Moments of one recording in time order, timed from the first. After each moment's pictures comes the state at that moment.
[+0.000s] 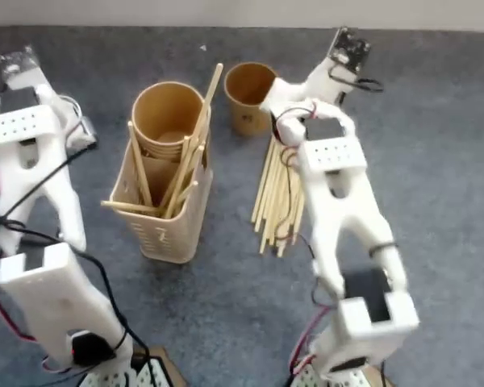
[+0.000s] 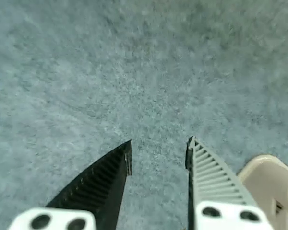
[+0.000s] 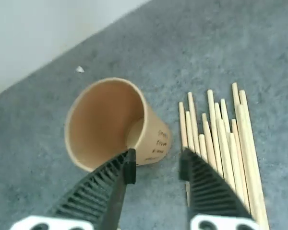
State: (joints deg) left arm -23.4 22.6 -17.5 77.6 17.3; right arm -16.4 10.0 -1.1 35.7 -35.3
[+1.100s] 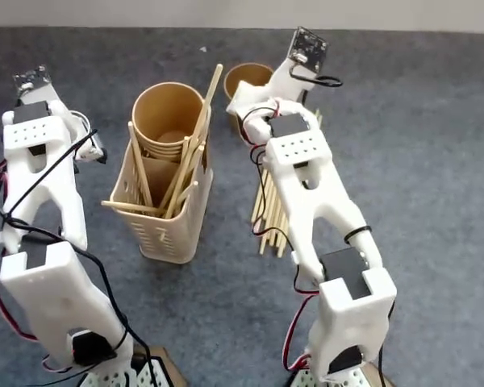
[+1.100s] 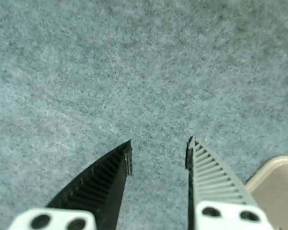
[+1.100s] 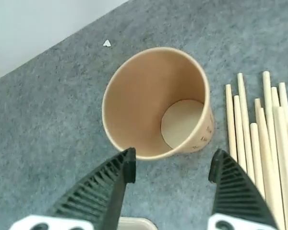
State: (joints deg) left arm -23.2 22.6 -10.8 72.6 17.3; right arm -22.9 15.8 -6.7 34.8 -37.5
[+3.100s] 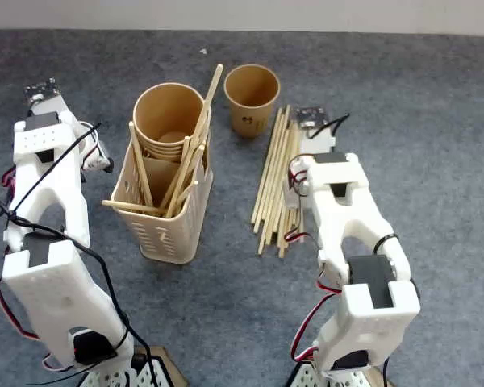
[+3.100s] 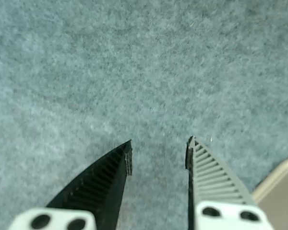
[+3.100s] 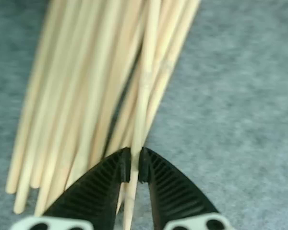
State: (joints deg) left arm -22.6 22.6 -3.6 66.1 17.3; right arm -10.4 12.3 18.5 49.9 2.6
